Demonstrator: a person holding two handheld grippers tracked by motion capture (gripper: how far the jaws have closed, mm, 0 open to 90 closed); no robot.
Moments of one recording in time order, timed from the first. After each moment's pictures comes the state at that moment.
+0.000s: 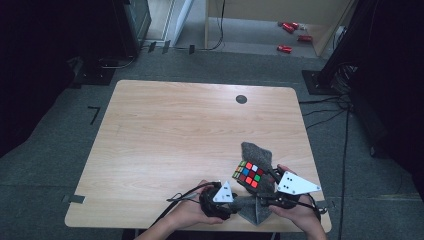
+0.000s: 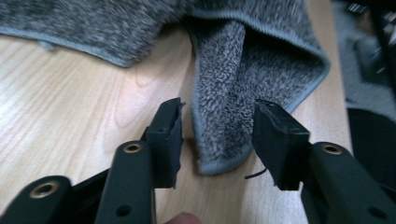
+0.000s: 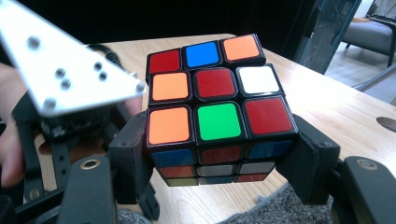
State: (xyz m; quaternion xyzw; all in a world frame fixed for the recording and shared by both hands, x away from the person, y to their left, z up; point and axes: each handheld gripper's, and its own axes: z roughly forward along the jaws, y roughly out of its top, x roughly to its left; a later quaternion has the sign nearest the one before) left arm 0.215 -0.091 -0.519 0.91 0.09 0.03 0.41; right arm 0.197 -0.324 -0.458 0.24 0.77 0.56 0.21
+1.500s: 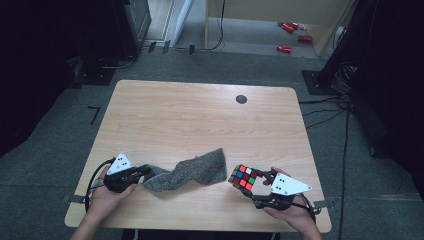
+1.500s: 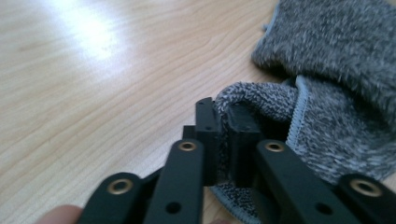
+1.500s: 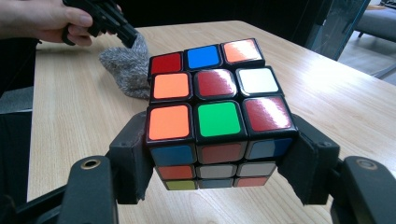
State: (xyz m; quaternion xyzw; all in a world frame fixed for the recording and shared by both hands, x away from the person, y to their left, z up) left arm 0.271 0.167 -0.495 0.82 0.34 0.14 0.43; right arm 0.199 -0.312 -0.470 0.24 0.78 0.54 0.19
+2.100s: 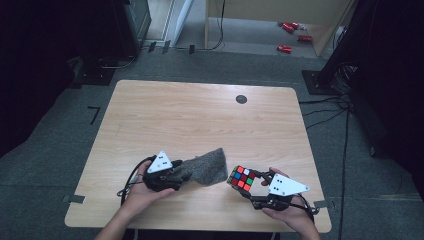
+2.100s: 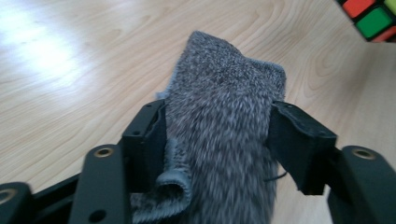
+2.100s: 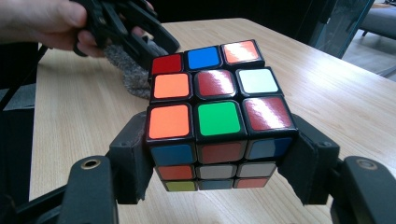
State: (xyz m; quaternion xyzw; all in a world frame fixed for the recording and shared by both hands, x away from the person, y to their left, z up) left arm 0.271 0.051 -0.483 0.84 0.29 0.10 0.45; right arm 0.198 -0.308 -0.472 0.23 0.79 0.54 0.19
